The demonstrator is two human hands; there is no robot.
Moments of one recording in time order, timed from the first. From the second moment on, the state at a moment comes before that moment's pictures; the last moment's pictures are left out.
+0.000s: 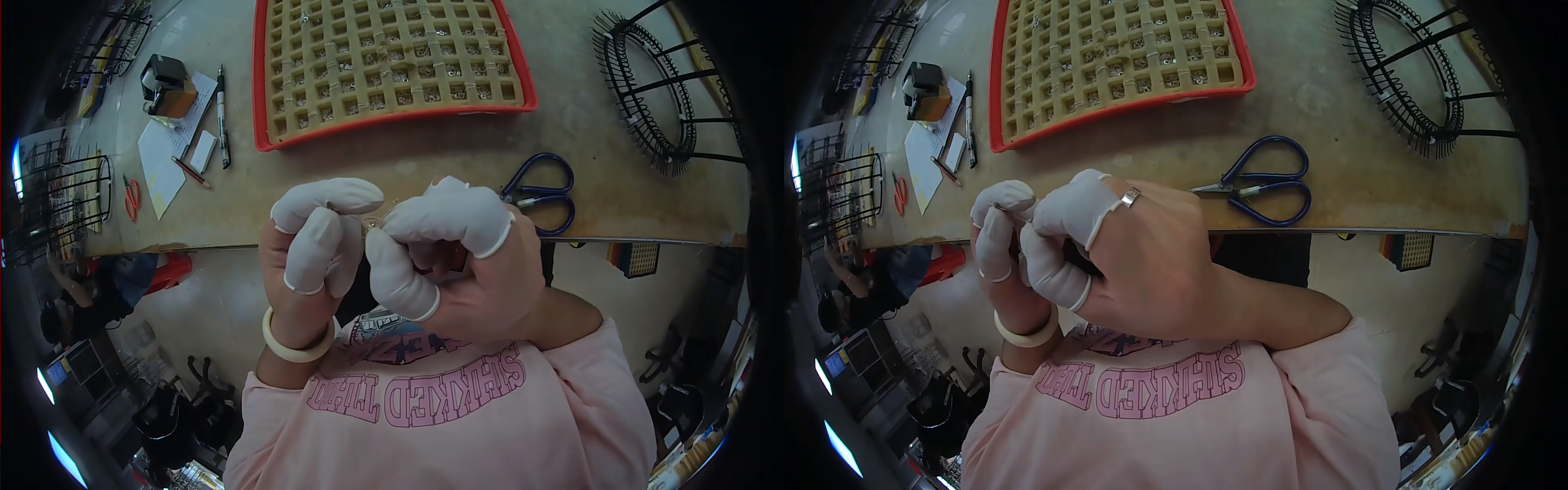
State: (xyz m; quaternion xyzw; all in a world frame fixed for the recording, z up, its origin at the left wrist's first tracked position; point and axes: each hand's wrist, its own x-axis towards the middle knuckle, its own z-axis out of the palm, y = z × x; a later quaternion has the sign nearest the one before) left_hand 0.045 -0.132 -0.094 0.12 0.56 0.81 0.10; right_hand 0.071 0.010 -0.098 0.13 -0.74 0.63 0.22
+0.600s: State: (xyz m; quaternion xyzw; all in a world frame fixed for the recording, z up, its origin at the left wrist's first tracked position) left_hand 0.045 -0.132 -0.091 0.09 0.56 0.81 0.12; right_hand 0.069 0.010 -0.099 0.13 -0.73 0.63 0.21
